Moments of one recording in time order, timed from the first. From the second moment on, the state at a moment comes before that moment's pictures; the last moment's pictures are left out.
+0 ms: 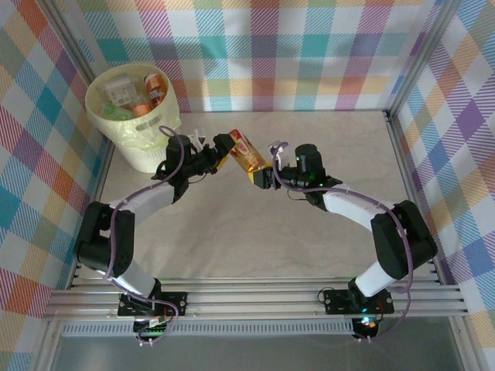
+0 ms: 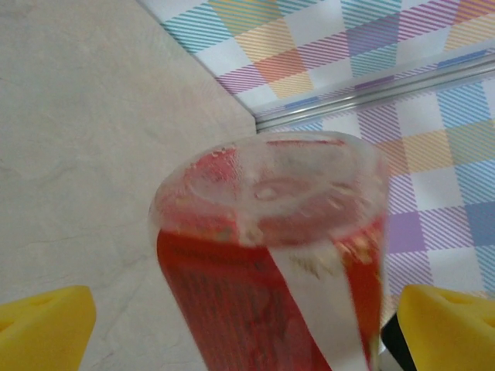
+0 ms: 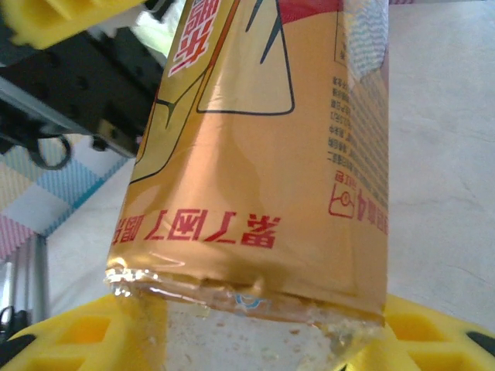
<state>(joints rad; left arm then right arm) -0.32 1.60 0.95 0.40 0.54 -1.10 0.52 1.56 0.91 0.28 -0.59 0.29</state>
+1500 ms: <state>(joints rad) -0.38 1.37 1.17 -0.13 0.19 -0.68 0.54 1.27 0.98 -0.16 -0.01 0.33</state>
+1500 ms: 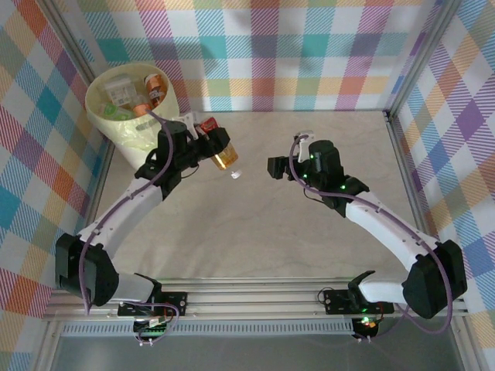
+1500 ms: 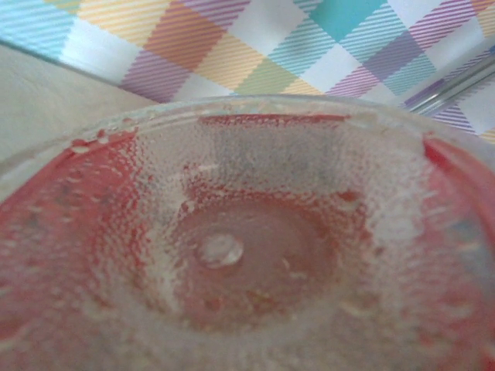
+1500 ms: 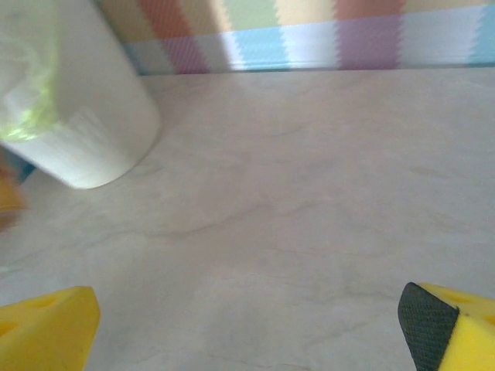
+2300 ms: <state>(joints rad) -0.17 1.46 1.82 -0.60 -0.22 -0.26 0.54 1.28 0.95 -0.13 0.18 0.35</state>
